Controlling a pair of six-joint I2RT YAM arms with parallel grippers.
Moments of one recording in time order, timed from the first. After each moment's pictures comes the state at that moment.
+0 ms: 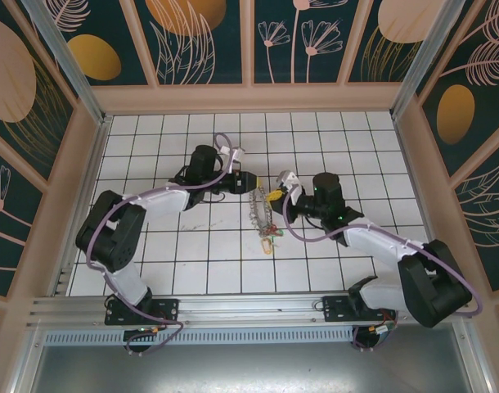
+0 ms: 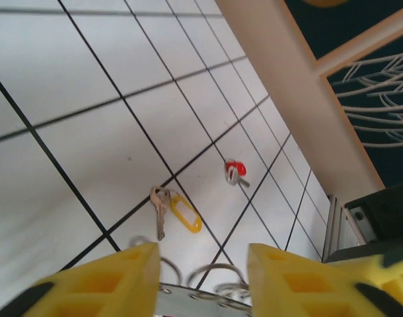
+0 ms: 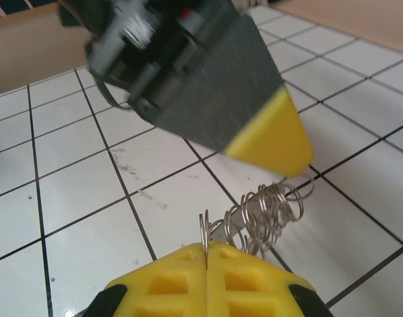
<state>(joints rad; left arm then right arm) -0.52 1.72 0.97 0.26 0.69 -0.54 0.52 1.27 0.57 0.28 -0.59 -0.13</state>
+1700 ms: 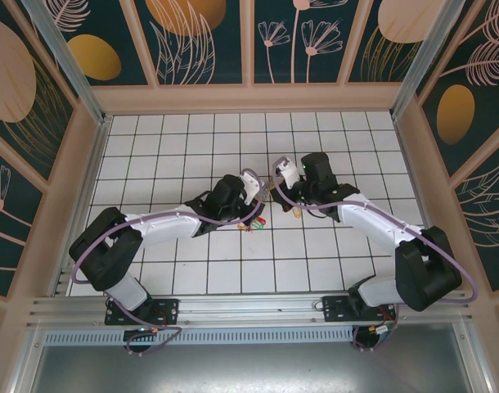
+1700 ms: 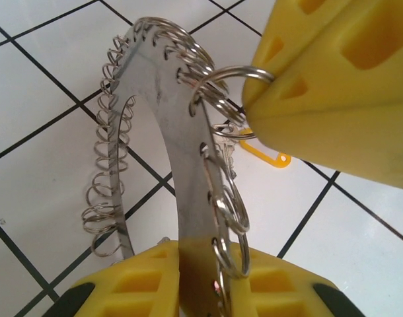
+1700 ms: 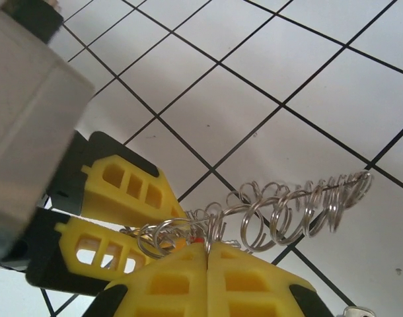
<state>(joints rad) -0.81 1.63 0.87 0.12 0.13 -0.11 0.52 1.37 0.86 -0.19 -0.44 -0.09</state>
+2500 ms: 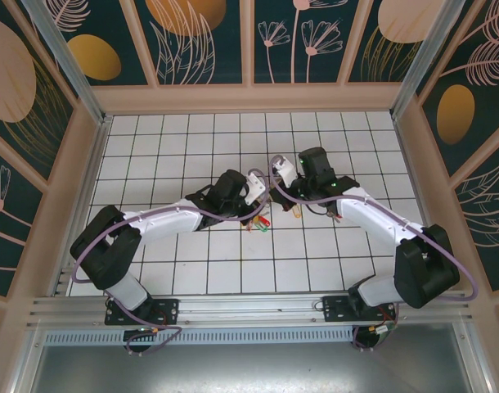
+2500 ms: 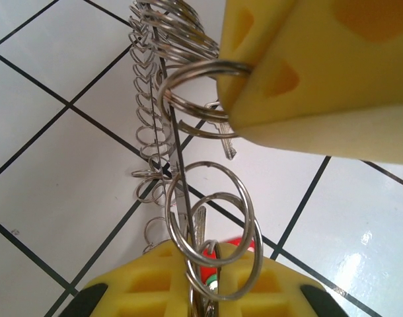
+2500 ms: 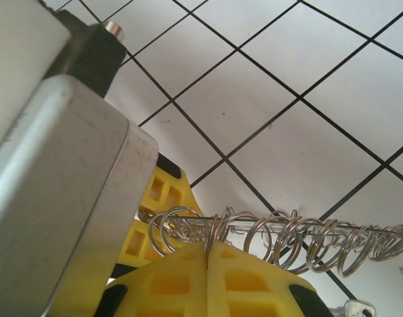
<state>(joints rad) -0.80 1.64 0.94 -0.03 0.16 0.06 0.52 1.39 0.94 -0.34 -0.48 -0.17</state>
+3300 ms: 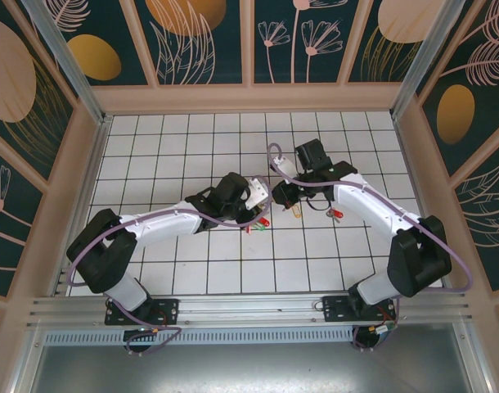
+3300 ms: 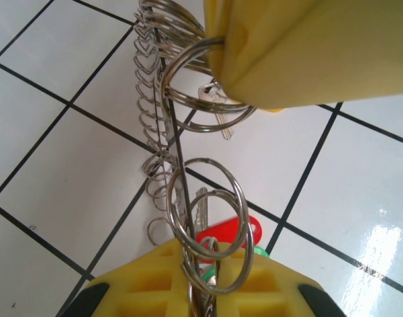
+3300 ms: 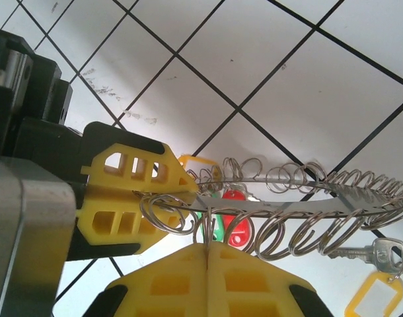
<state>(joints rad) -0.82 1.61 0.94 -0.09 0.11 0.17 0.51 1.47 1.12 -0.64 -0.49 -0.12</state>
